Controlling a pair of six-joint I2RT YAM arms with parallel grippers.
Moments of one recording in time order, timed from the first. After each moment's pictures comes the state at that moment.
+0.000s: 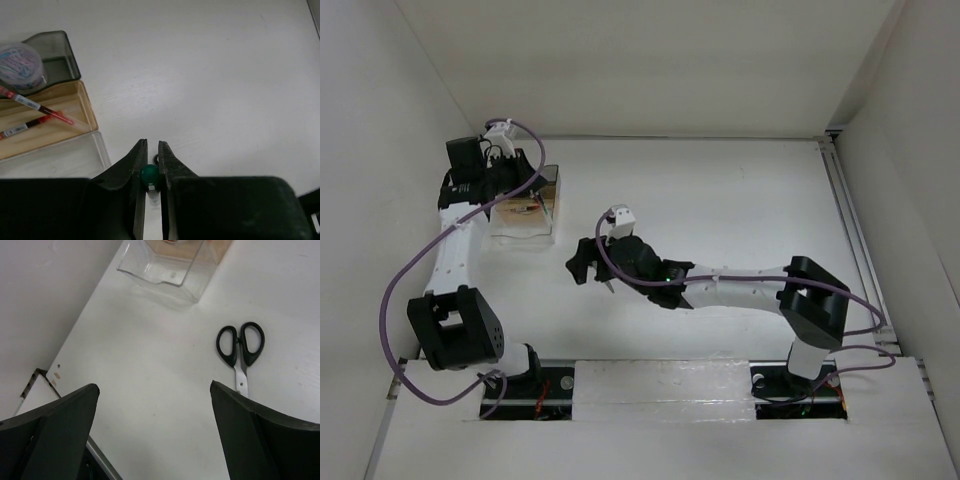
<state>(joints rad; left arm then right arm) 0.17 1.41 1.28 -0.48 0.67 -0.05 1.16 1.78 1.21 0.28 0.33 0.65</state>
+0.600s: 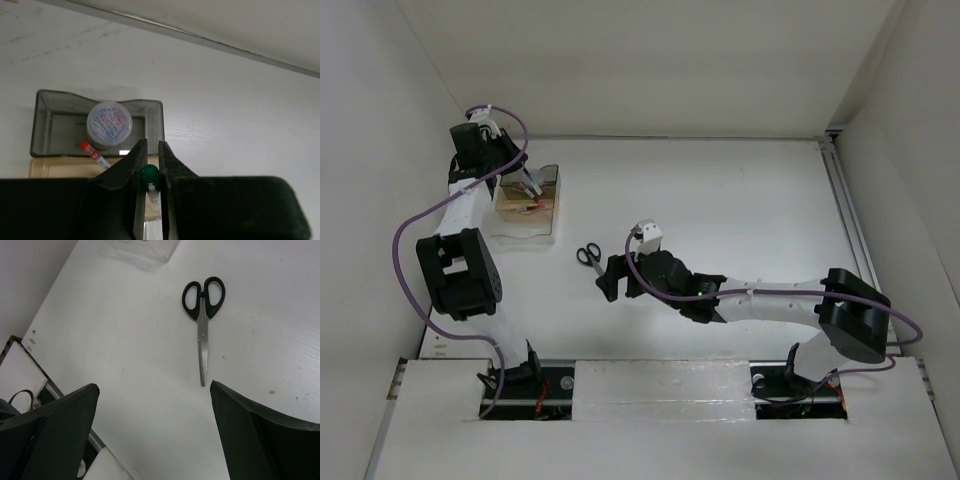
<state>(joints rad) 0.21 1.76 1.40 -0.11 0.40 -0.27 1.16 1.55 0.92 0.26 0.32 0.62</state>
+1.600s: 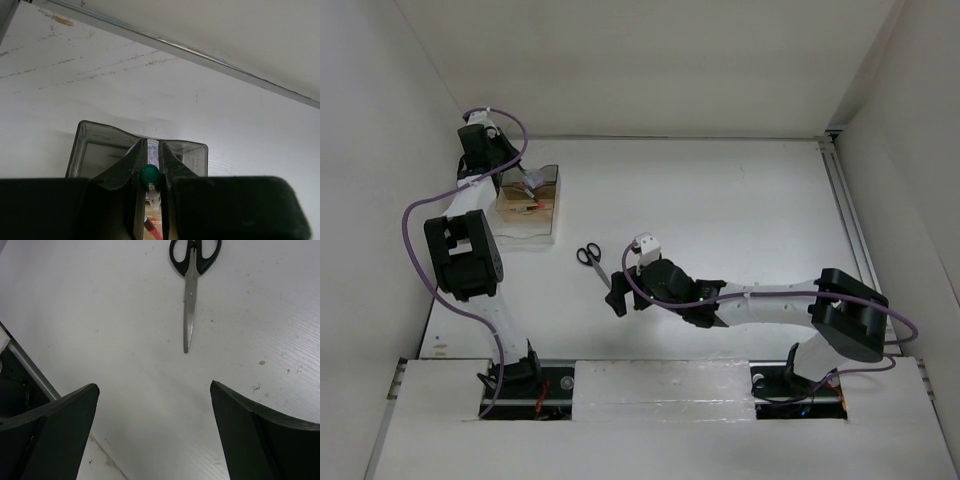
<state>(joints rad) 0.21 1.93 1.47 0.06 0.22 -0.31 1.16 1.56 0.84 0.24 0.24 0.56</state>
